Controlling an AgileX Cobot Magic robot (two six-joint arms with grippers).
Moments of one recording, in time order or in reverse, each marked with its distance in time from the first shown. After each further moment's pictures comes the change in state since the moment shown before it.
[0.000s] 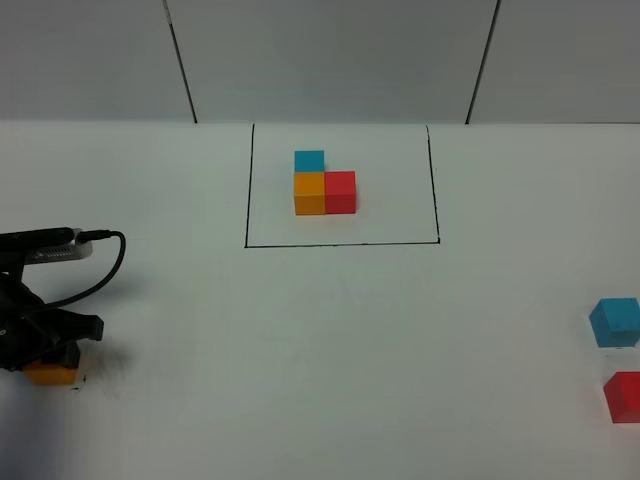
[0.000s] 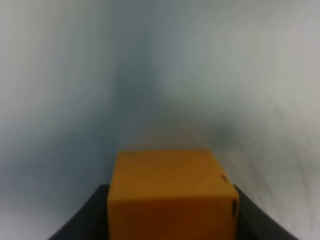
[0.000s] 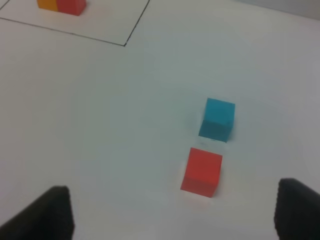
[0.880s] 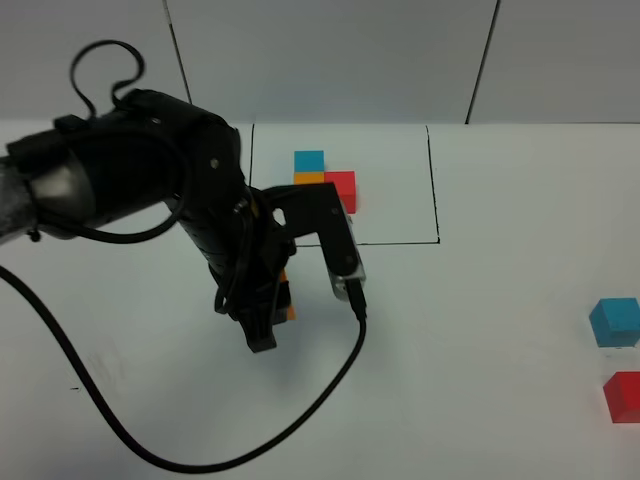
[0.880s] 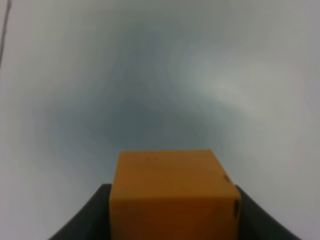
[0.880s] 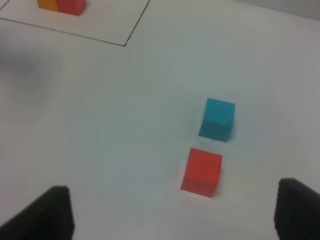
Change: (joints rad) left arm -0.678 0.119 -0.578 0.080 0.428 0.688; right arm 0.000 0.000 0.000 0.000 0.000 -0.001
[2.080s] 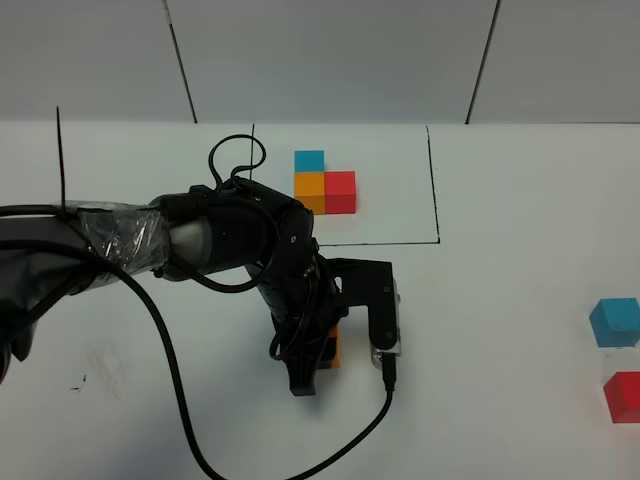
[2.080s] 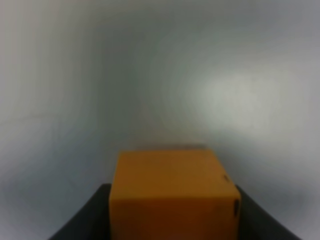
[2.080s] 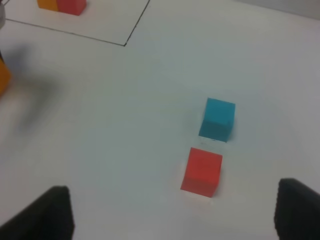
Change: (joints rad) left arm -0.057 0.225 0.000 -0.086 -0.209 0.199; right arm 0.000 0.000 0.000 0.000 0.000 0.001
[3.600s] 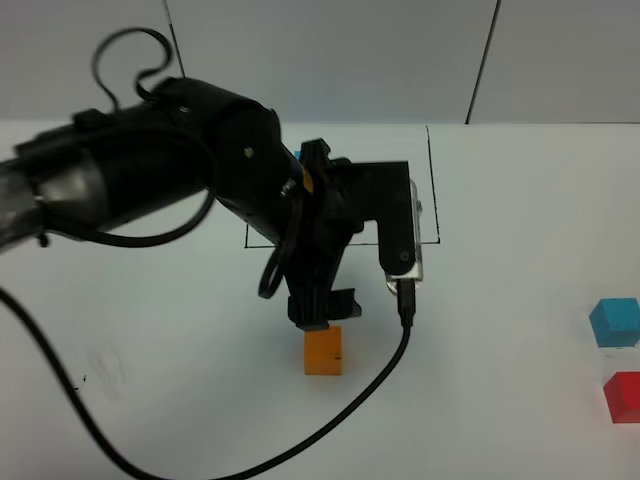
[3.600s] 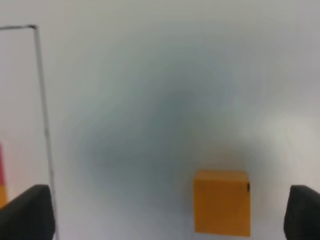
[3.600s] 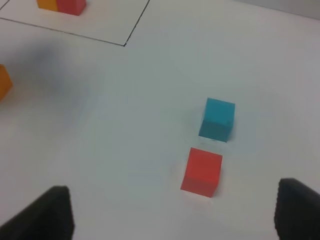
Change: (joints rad) left arm -0.025 -0.292 -0.084 -0.026 0.089 0.005; right arm 0.000 0.000 0.000 0.000 0.000 0.000
